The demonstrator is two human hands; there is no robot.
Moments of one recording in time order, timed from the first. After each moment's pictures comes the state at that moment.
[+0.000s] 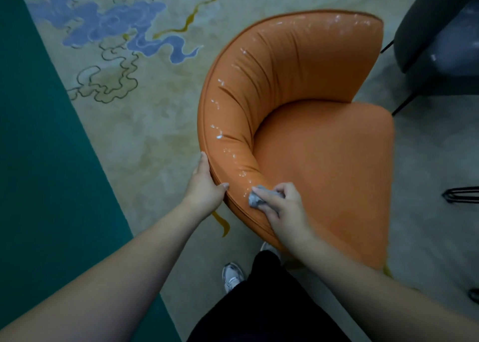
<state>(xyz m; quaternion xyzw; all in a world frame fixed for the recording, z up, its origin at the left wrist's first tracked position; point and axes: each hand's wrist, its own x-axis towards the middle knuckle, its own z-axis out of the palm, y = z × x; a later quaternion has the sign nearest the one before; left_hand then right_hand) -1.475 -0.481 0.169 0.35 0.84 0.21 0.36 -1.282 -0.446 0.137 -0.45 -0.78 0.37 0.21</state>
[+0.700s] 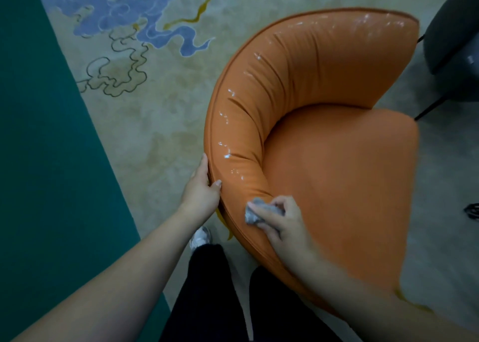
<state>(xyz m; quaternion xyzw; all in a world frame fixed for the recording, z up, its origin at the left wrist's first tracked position) -1.507 -0.450 0.158 0.27 0.83 0.29 0.40 -1.303 -0.420 0.136 -0.37 -0.81 0.41 0.19</state>
